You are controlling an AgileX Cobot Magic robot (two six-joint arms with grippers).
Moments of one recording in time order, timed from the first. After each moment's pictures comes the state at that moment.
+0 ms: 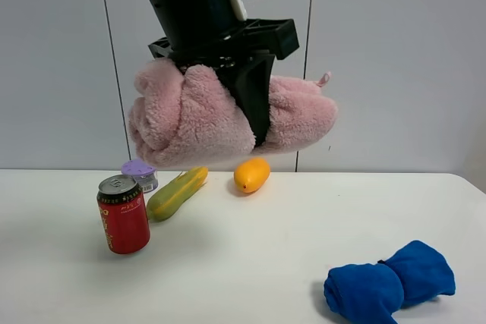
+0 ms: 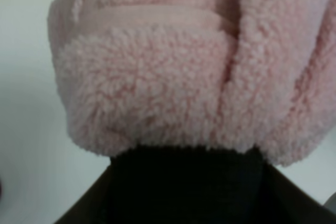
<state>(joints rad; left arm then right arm) -0.78 1.73 -1.61 -0.12 1.07 0.00 -0.01 0.05 -0.50 -0.02 1.07 0.02</state>
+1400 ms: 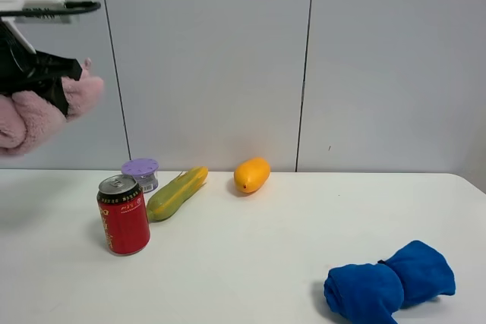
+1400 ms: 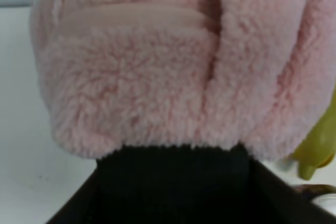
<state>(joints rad) -0.09 1.63 -1.22 0.11 0.55 -0.21 -0.01 0.05 -0.50 -0.02 1.07 0.02</state>
